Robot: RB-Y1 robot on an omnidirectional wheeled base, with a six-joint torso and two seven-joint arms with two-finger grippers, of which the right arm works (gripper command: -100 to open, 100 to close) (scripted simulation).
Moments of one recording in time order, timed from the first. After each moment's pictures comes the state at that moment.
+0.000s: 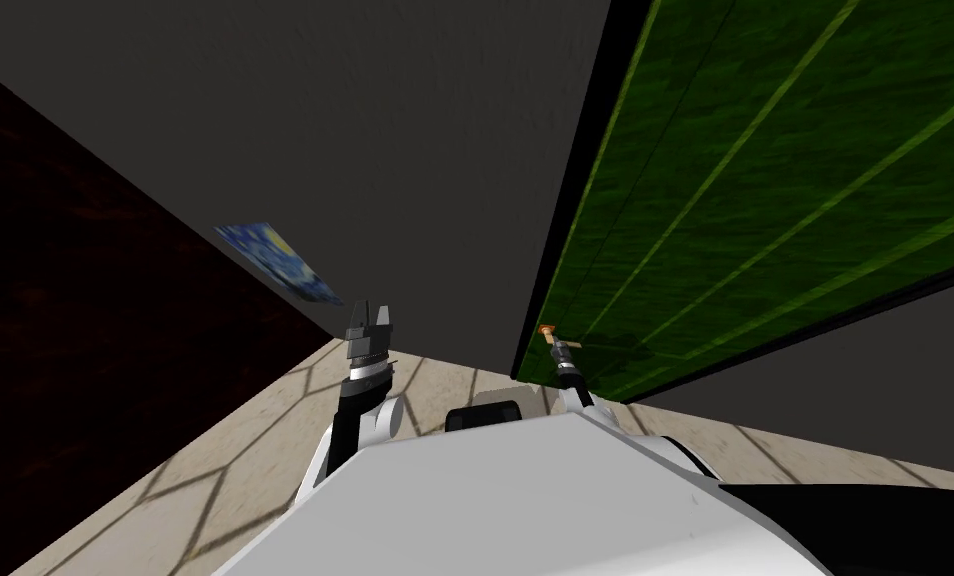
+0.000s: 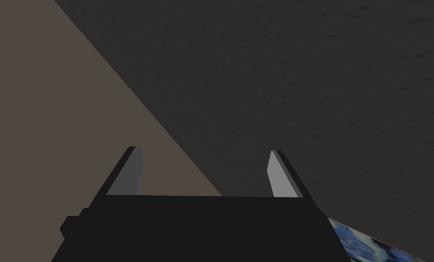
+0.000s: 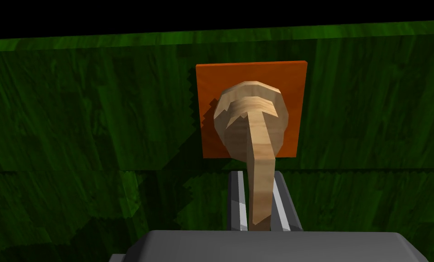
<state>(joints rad) -0.09 -0.28 -0.15 -0.52 -0.17 -0.91 -0.16</state>
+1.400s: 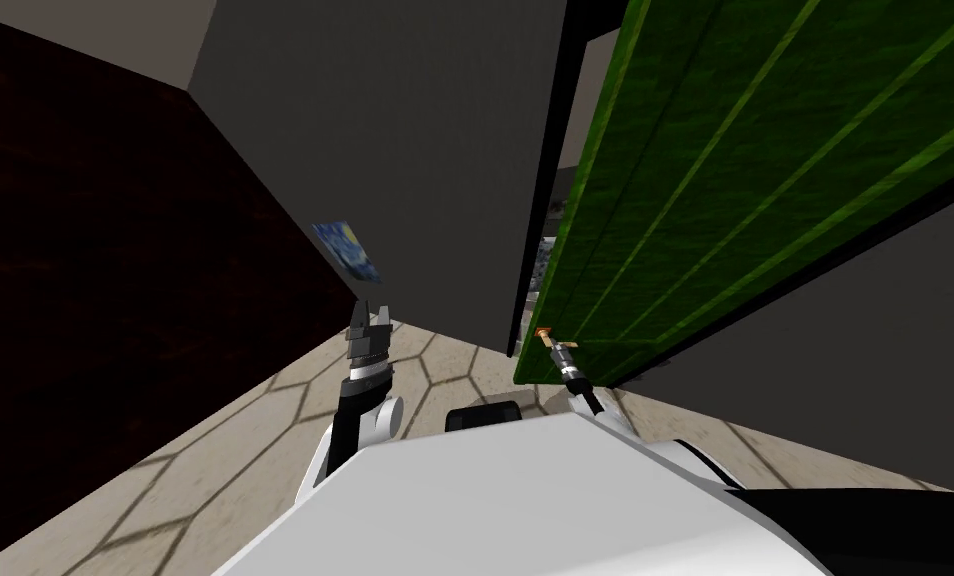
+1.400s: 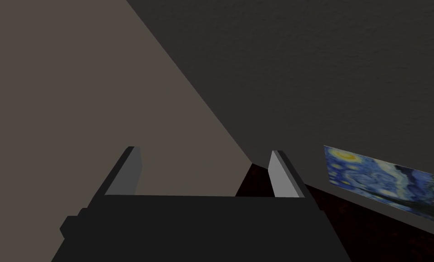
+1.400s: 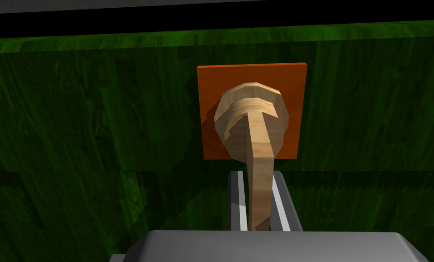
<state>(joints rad) -0.05 -0.36 -0.03 -0.52 -0.09 -0.96 -0.31</state>
